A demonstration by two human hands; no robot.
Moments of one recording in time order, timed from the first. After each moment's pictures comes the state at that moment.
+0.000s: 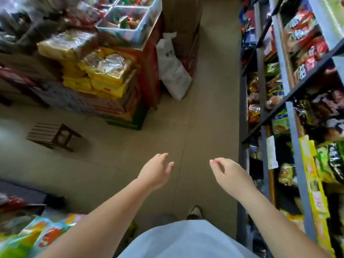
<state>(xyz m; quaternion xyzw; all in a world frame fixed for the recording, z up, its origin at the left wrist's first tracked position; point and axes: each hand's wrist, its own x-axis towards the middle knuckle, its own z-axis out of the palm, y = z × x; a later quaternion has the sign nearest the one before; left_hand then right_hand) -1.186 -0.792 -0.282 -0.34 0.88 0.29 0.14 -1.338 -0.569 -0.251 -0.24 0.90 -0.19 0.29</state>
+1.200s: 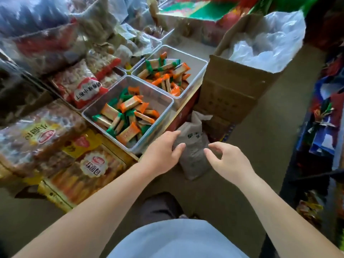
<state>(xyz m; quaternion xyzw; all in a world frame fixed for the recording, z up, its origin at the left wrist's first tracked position) -1.829 -1.379 -0.201 -0.42 0.85 0.30 -0.07 -2.014 -1.249 -0.193 -0.46 0.83 -0.19 0.27</state>
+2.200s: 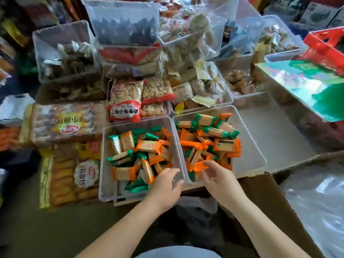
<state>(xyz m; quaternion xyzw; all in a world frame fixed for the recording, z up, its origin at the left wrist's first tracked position) -1.976 -1.559 -0.243 -0.74 0.55 0.36 -0.16 -2.172 -1.615 -0.216 -0.69 0.58 -0.14 0.40</state>
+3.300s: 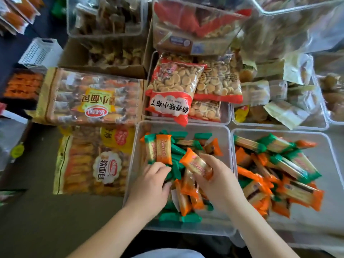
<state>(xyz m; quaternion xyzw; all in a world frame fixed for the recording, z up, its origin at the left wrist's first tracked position) -1.799 -1.583 -0.279 -0.80 0.53 0.27 -0.12 -1.979 -1.710 -0.266 -0.78 0.50 -0.02 0.37</state>
